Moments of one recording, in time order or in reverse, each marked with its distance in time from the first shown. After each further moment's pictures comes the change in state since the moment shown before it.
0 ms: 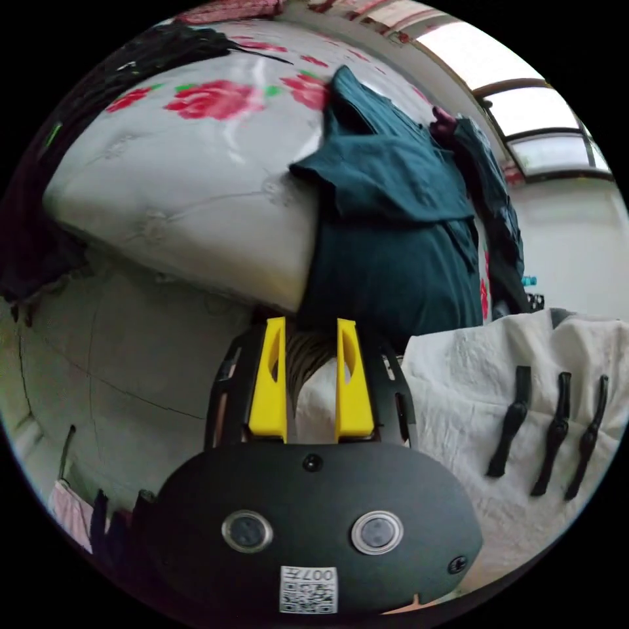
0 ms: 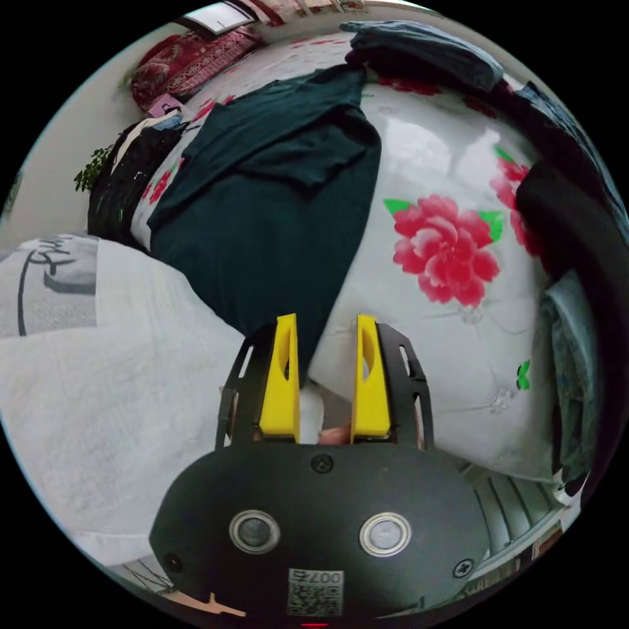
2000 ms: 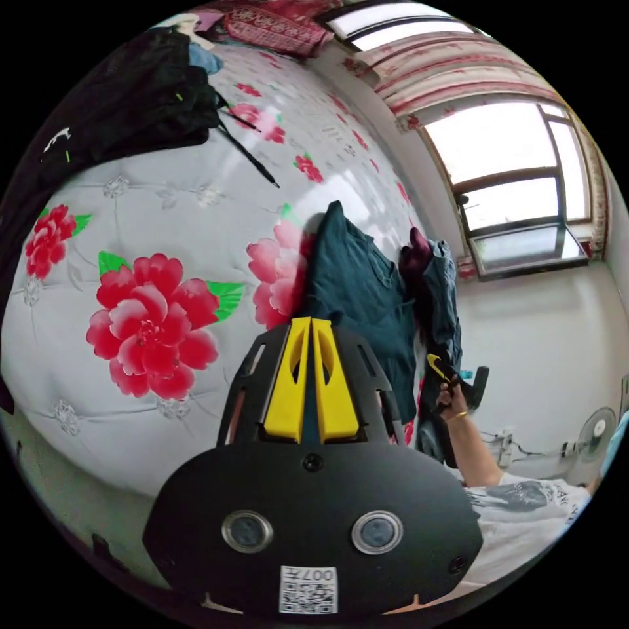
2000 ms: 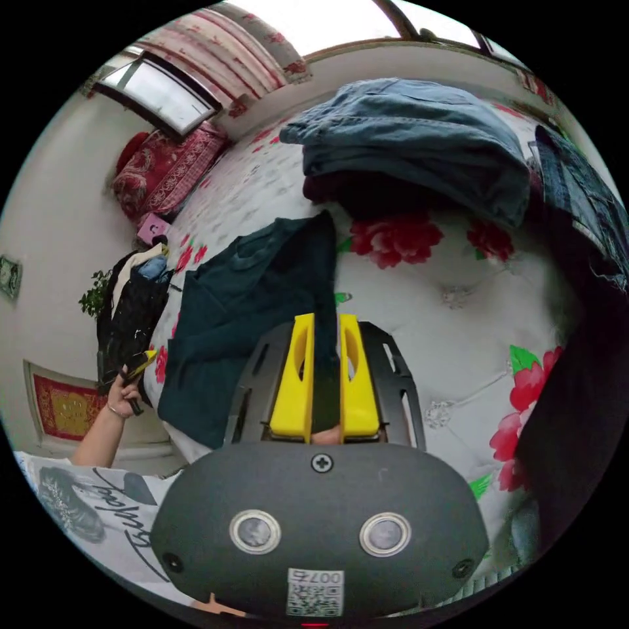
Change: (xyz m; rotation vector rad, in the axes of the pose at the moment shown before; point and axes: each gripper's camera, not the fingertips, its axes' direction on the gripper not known) left arm 0.026 -0.235 -0.017 0.278 0.294 -0.161; right arm 0.062 -0.279 -0.049 0.374 -0.101 0.170
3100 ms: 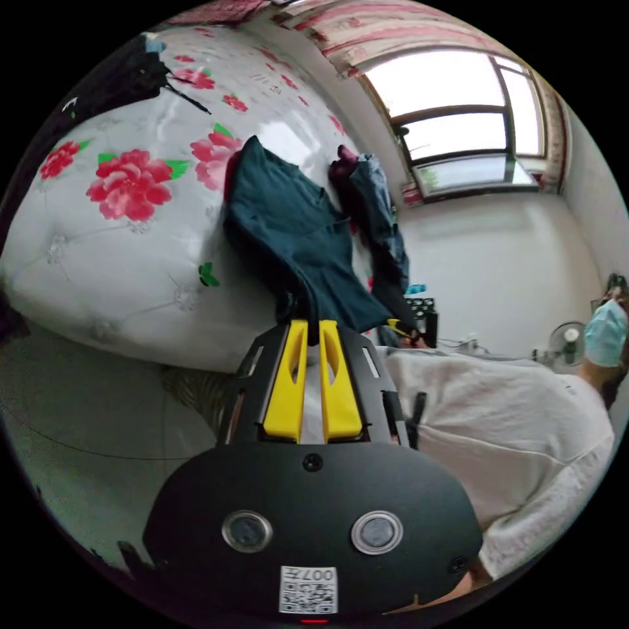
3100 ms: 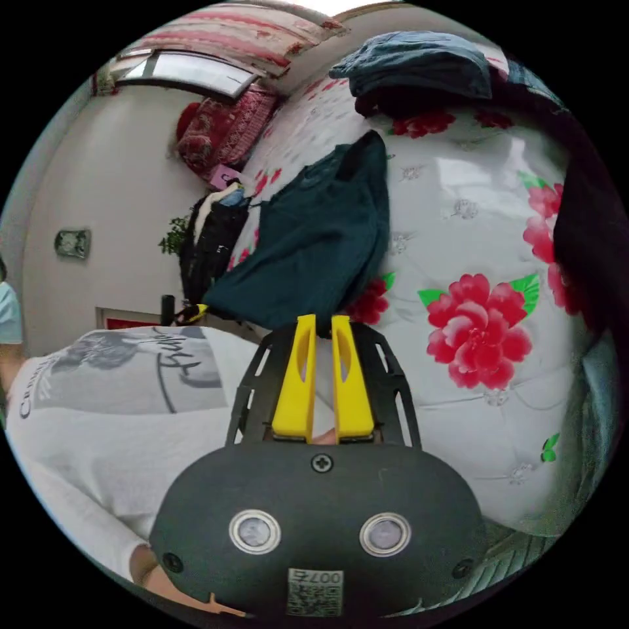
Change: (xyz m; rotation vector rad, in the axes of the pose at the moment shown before) left arm -0.017 0.125 -0.077 -0.230 0.230 0.174; right arm 0.053 0.216 -0.078 -0.220 -0.365 -0.048
